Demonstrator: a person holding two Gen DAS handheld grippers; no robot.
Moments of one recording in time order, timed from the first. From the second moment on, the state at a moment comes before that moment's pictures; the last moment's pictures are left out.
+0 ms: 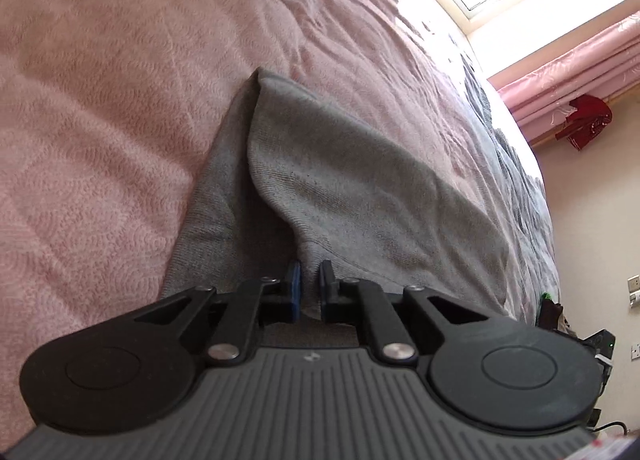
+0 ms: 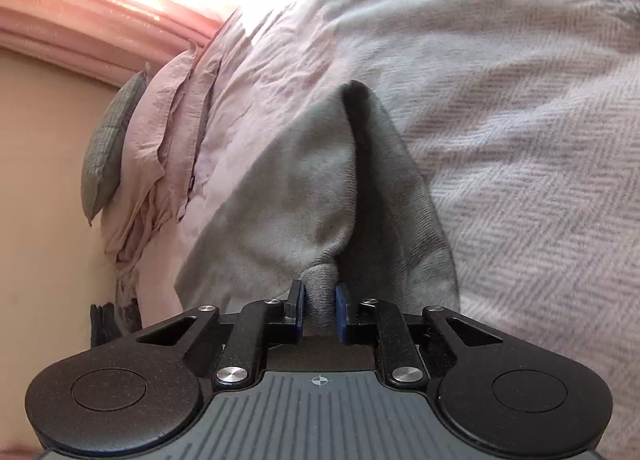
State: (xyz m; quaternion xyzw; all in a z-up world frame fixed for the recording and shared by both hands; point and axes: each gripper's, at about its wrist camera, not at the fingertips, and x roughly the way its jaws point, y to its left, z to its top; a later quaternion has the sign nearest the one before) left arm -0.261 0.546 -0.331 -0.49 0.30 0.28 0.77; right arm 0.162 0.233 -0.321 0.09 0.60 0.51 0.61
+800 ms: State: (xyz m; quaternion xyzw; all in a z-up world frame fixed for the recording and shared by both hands) left arm -0.314 0.466 -0.320 -0.45 0.33 0.29 0.78; right arm 0.104 0.176 -0.320 0.03 0.61 0.48 0.62
